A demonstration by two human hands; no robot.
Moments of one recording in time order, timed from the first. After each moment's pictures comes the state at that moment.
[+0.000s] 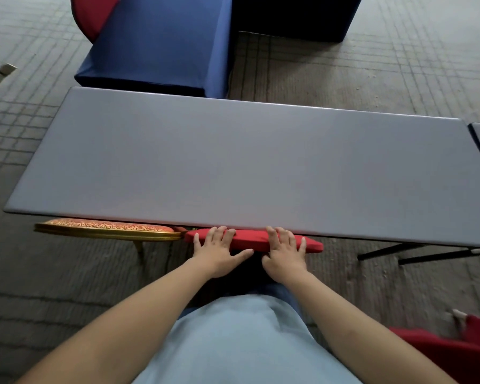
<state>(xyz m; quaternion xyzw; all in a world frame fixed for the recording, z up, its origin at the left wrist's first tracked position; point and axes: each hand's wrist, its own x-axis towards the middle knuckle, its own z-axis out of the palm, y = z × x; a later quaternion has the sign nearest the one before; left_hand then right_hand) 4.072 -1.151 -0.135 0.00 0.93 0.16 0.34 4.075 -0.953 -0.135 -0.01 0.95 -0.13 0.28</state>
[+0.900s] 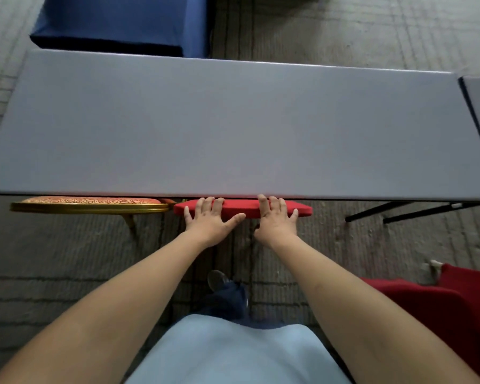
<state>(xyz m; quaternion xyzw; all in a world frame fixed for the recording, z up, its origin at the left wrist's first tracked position) 4.081 -1.136 -0.135 -0.04 0.93 0.17 0.32 4.082 -0.952 -0.132 0.02 0.95 -0.07 0.30</state>
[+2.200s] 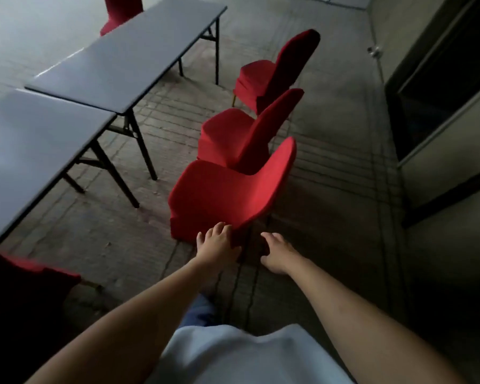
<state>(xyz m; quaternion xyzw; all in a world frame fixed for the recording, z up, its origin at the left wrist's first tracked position) 4.649 -0.719 -0.068 0.58 0.75 0.05 0.31 4.835 -0.667 -0.059 0.59 0.70 -0.35 0.19</state>
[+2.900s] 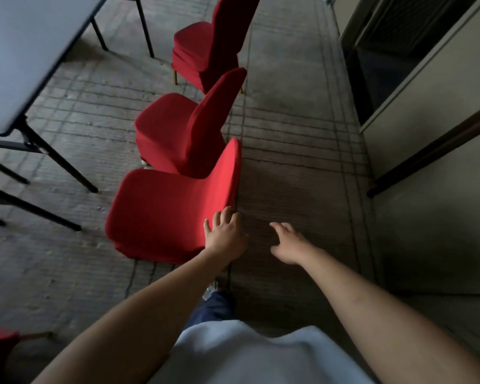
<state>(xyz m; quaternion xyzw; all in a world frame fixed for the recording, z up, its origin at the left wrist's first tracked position) 4.781 -0.467 -0.106 0.66 0.68 0.01 0.30 4.974 -0.452 -0.084 0.66 0.62 -0.37 0.19</state>
